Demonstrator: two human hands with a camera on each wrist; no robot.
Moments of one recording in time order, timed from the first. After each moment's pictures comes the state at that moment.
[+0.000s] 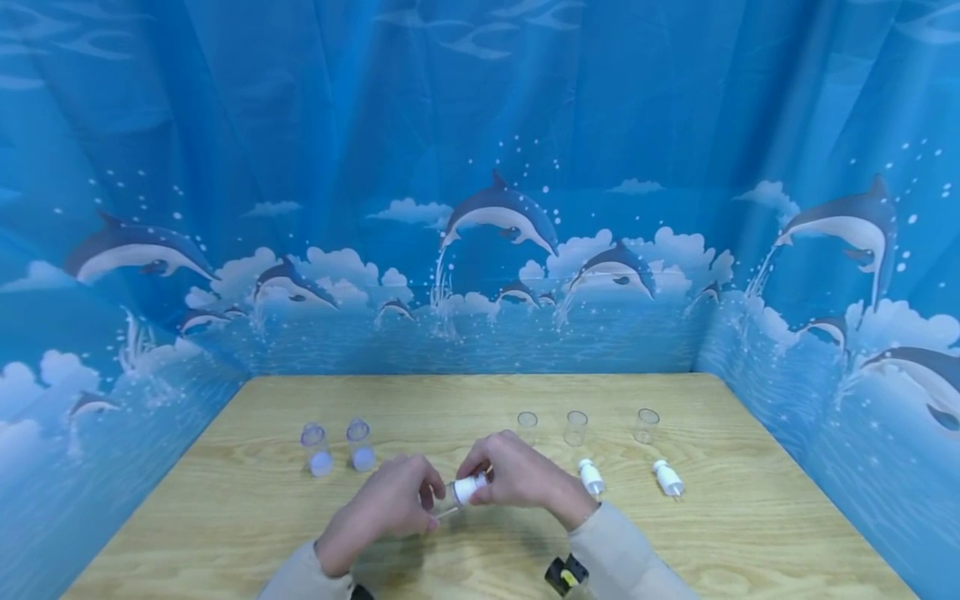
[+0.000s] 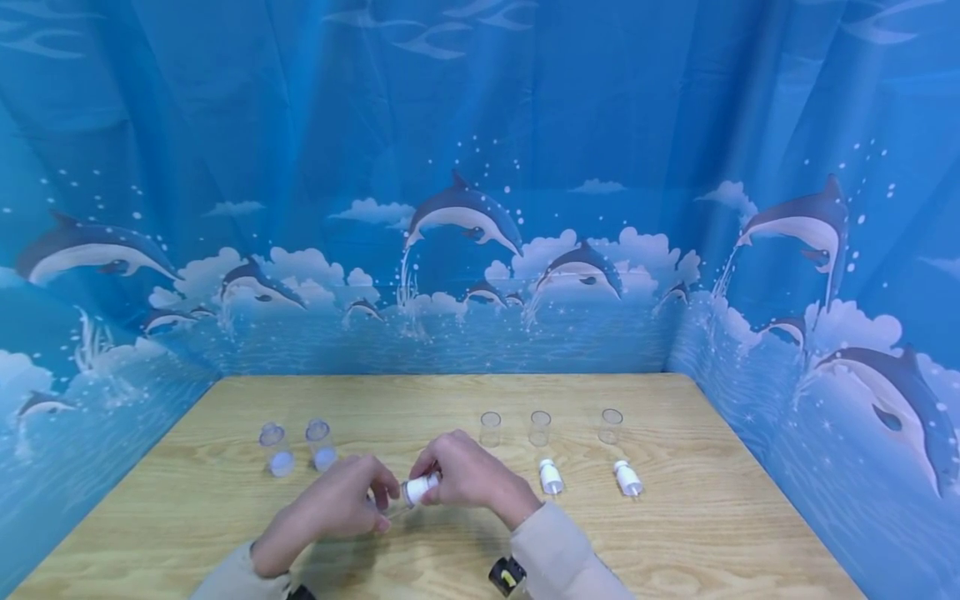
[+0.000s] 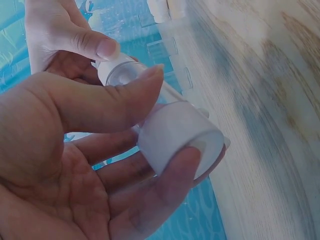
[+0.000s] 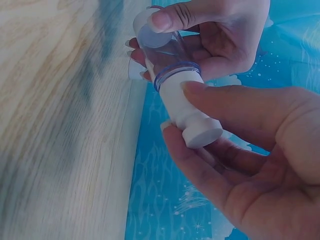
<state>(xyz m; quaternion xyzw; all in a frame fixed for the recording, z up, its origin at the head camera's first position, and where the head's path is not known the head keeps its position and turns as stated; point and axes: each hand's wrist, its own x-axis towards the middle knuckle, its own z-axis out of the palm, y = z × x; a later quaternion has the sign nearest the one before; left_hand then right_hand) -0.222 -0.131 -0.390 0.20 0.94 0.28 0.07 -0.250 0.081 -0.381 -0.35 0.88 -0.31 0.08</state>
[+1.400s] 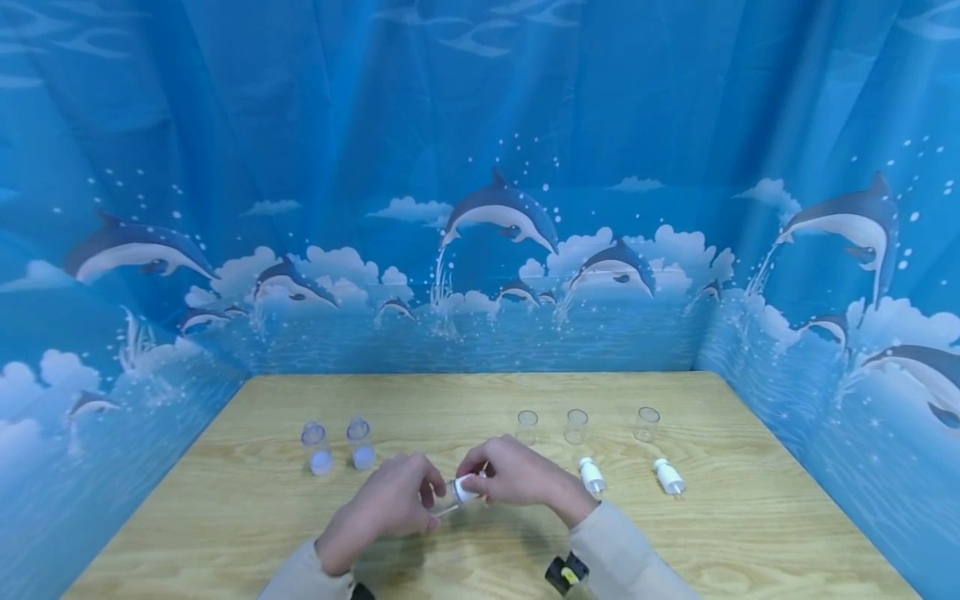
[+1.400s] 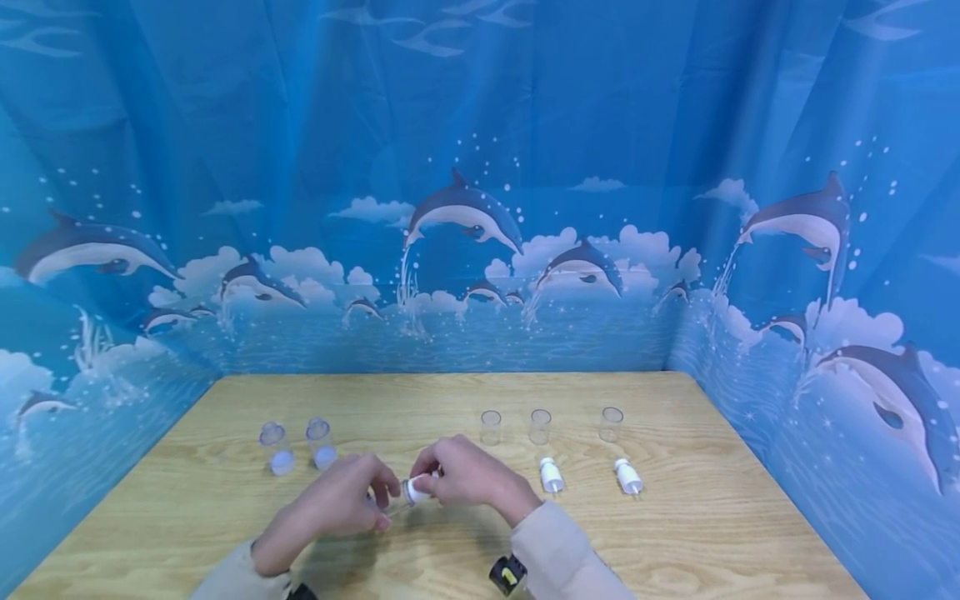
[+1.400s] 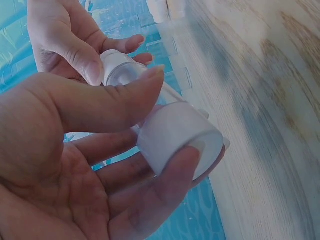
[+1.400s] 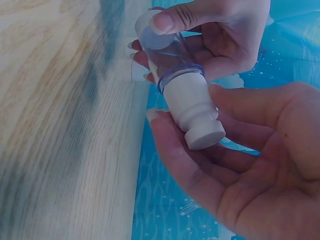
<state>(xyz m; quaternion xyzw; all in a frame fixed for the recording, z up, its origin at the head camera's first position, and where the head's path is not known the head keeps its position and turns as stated) -0.222 -0.129 -0.390 0.20 0.94 0.27 0.07 -0.253 0.082 -0.385 -0.32 0.86 -0.36 0.15</state>
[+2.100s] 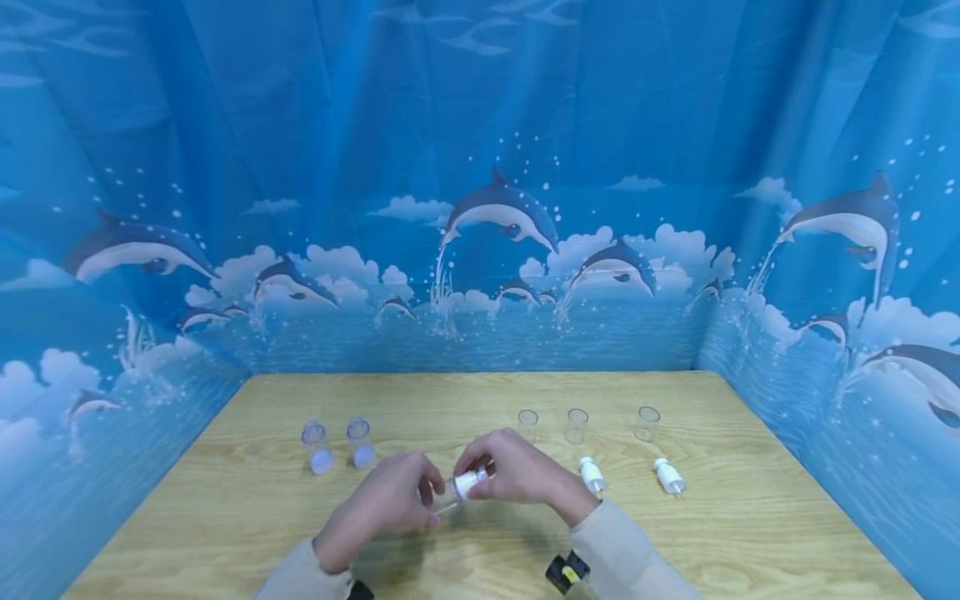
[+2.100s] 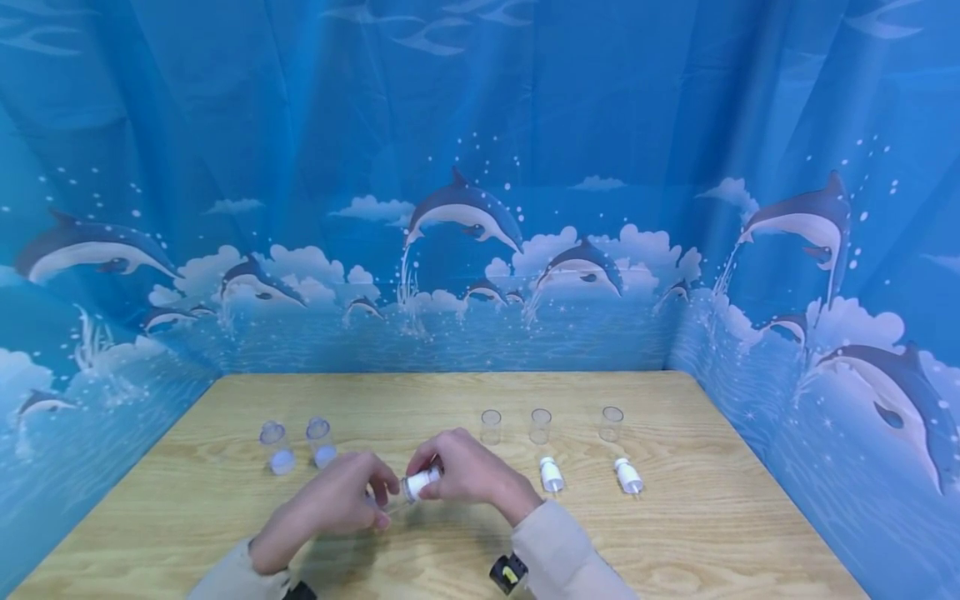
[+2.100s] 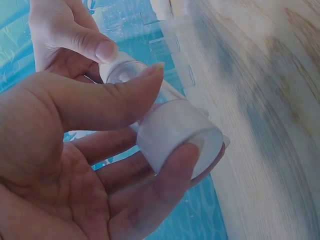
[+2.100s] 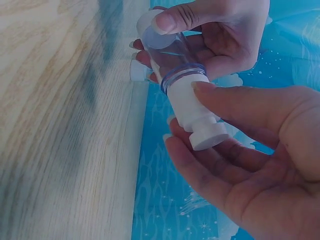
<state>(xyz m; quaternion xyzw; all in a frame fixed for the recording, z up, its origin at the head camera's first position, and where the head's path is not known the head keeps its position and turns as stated) -0.223 -0.131 -0.389 0.18 0.94 0.28 0.08 -0.254 0.082 -0.383 -0.35 0.86 -0.36 0.10</state>
